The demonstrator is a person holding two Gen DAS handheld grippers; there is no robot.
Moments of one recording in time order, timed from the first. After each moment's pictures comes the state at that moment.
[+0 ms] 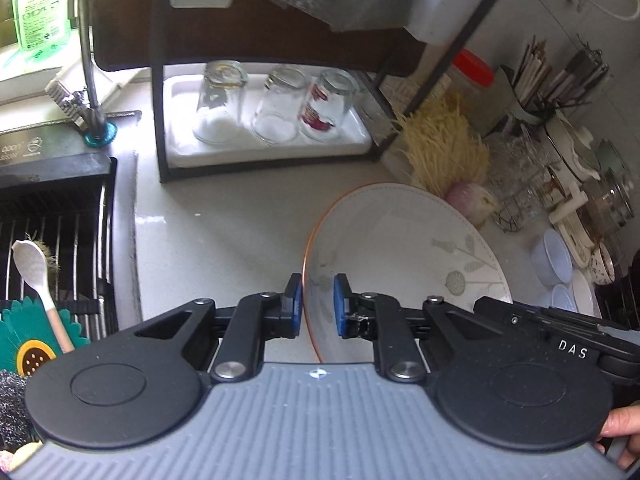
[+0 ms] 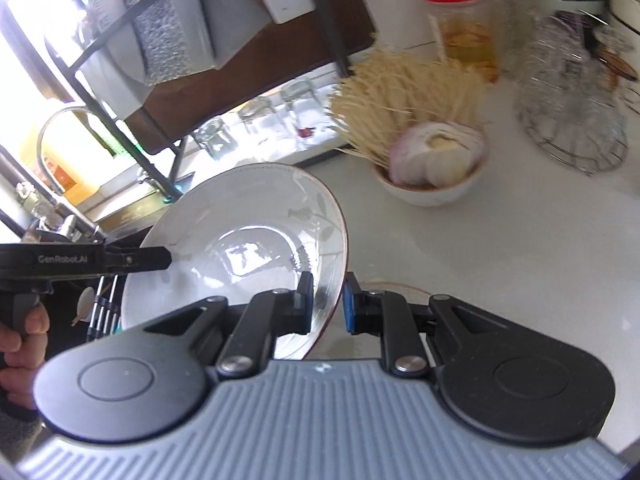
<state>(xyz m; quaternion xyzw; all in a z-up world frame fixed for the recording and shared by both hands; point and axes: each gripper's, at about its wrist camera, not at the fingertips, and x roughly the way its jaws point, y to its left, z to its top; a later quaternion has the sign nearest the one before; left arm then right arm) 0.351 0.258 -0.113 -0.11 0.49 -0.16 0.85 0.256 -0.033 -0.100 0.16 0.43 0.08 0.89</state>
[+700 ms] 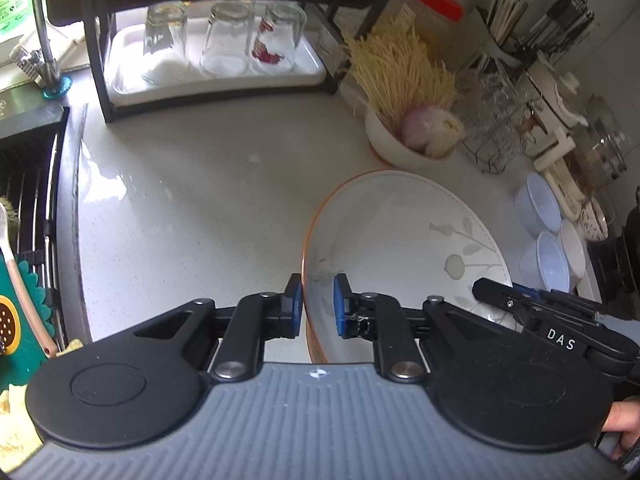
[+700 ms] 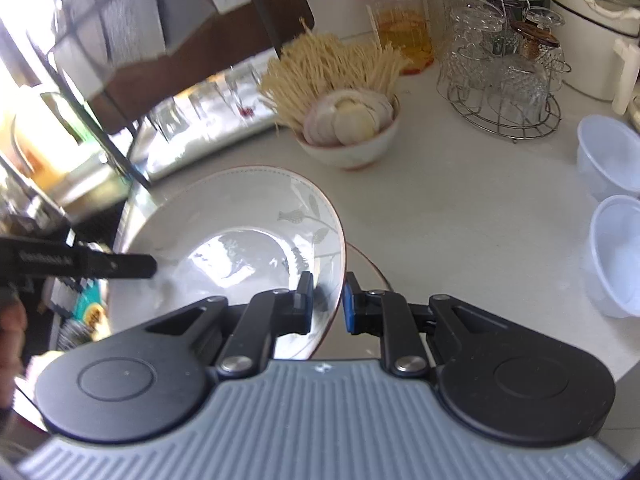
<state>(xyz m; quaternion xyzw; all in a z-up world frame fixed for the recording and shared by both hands) 0.317 0.199 -0.137 -0.09 0.54 -0.18 0.82 0.209 -0.068 -0.116 0.12 0.44 0.03 0.89</state>
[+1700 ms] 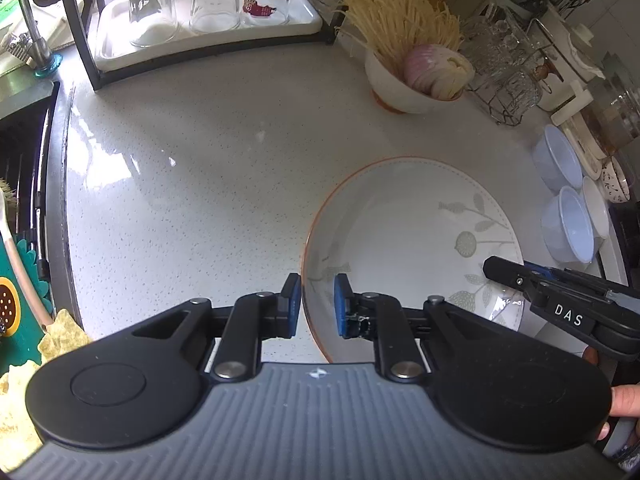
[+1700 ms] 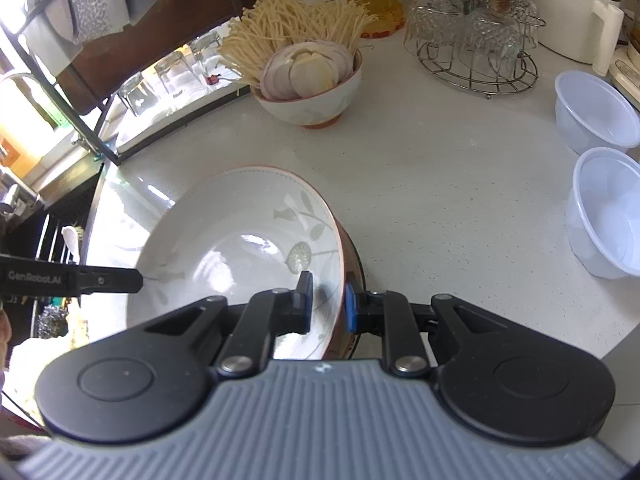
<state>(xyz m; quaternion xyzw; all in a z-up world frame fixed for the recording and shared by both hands) 0.307 0.176 -0.156 -0.05 0.57 -0.17 0.80 0.200 -0.080 -0.137 0.13 0.47 0.00 0.87</state>
